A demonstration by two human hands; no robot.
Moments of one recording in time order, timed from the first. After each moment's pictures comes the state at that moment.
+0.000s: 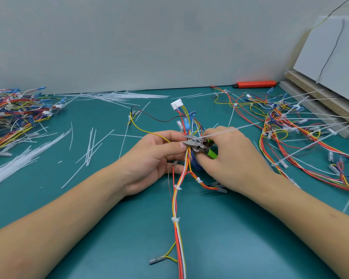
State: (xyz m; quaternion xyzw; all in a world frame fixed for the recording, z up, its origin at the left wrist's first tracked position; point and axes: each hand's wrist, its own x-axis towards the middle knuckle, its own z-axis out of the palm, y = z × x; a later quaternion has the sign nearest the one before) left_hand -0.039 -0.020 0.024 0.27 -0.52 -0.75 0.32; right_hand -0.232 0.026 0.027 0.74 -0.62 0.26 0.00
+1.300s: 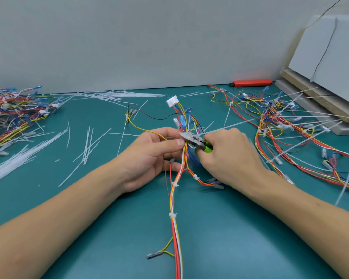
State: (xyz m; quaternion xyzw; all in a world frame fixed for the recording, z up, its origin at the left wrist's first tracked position) left_hand -0.038 -0.018 0.026 0.26 -0.53 -0.74 0.32; right_hand -0.228 0.026 0.026 0.69 -0.68 0.25 0.02
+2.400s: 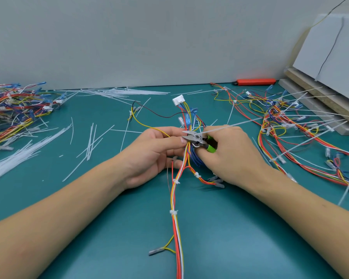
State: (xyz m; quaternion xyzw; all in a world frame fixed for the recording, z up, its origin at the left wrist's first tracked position) left_hand -0.037 -0.021 0.023 0.26 -0.52 -0.75 0.31; right_hand -0.231 0.026 0.026 0.74 -0.61 0.29 -0.02
